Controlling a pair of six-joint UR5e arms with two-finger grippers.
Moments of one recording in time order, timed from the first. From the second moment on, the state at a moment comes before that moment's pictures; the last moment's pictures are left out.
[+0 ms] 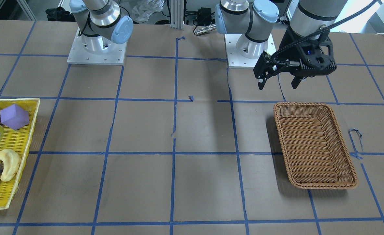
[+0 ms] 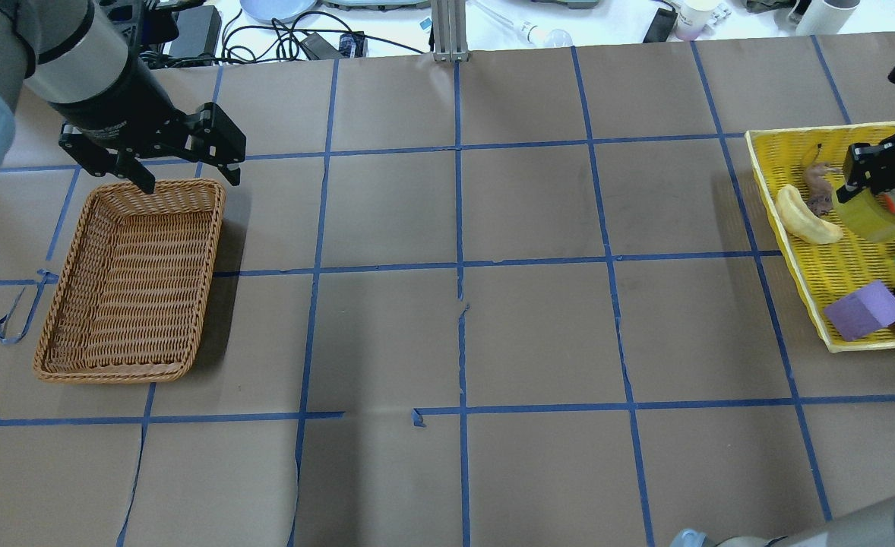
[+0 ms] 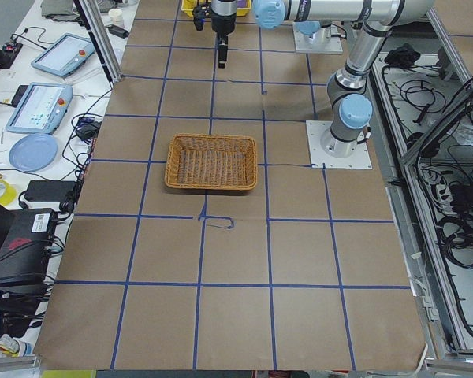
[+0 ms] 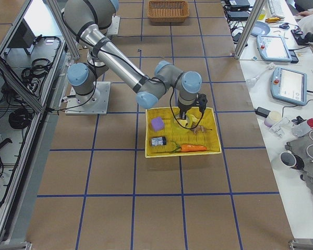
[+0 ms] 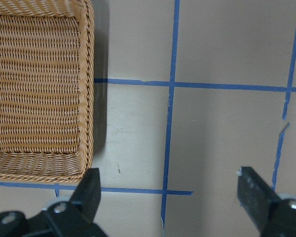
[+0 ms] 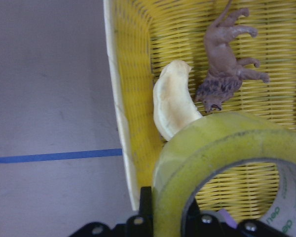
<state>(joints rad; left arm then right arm) -1.52 -1.53 -1.61 -1.50 1.57 -0.01 1.06 -1.33 1.66 -1.87 -1.48 -0.42</state>
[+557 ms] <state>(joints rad) -1.52 -1.52 -1.62 -1.50 1.57 0.00 1.54 -1.31 1.66 -1.94 -1.52 0.13</state>
